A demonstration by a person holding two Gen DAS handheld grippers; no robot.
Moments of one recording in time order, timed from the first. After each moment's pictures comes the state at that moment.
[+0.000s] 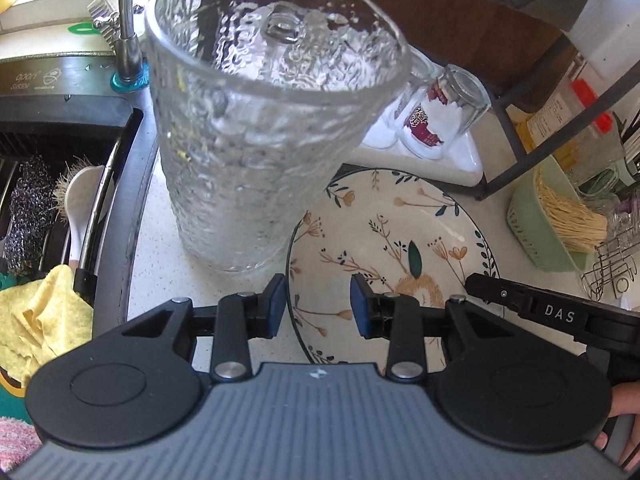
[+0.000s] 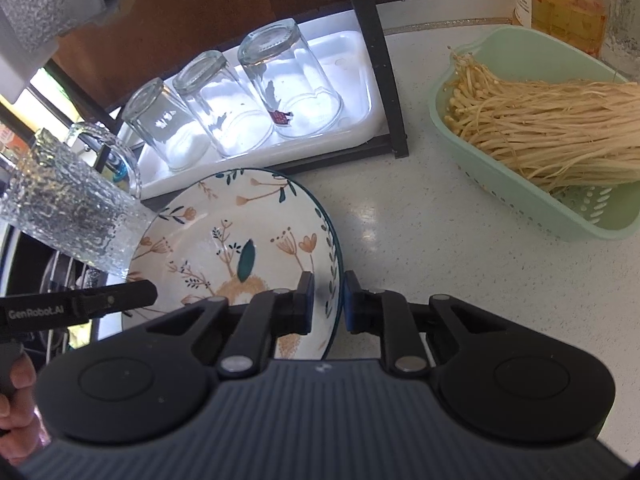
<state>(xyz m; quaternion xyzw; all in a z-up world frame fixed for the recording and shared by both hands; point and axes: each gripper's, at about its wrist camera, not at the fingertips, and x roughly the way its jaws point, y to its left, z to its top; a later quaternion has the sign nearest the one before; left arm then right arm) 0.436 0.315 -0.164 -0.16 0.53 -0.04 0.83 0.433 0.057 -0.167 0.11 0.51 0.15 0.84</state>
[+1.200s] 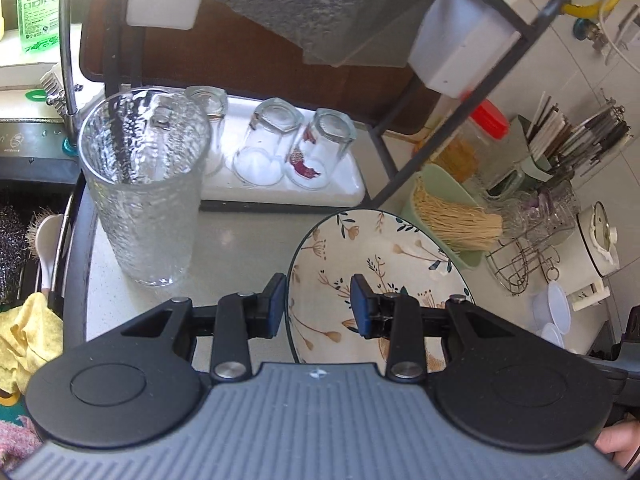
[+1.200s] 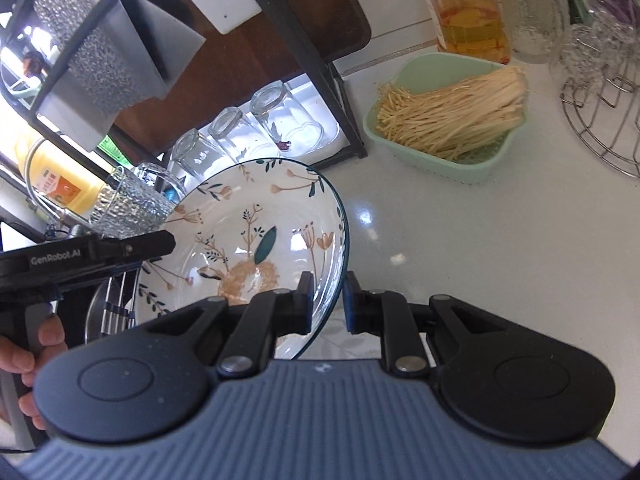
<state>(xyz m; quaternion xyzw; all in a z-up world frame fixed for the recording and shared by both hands) 0.396 0.274 -0.084 -0.16 0.47 -0.12 0.86 0.346 -0.007 -0.100 0.19 0.48 0.13 0.85</state>
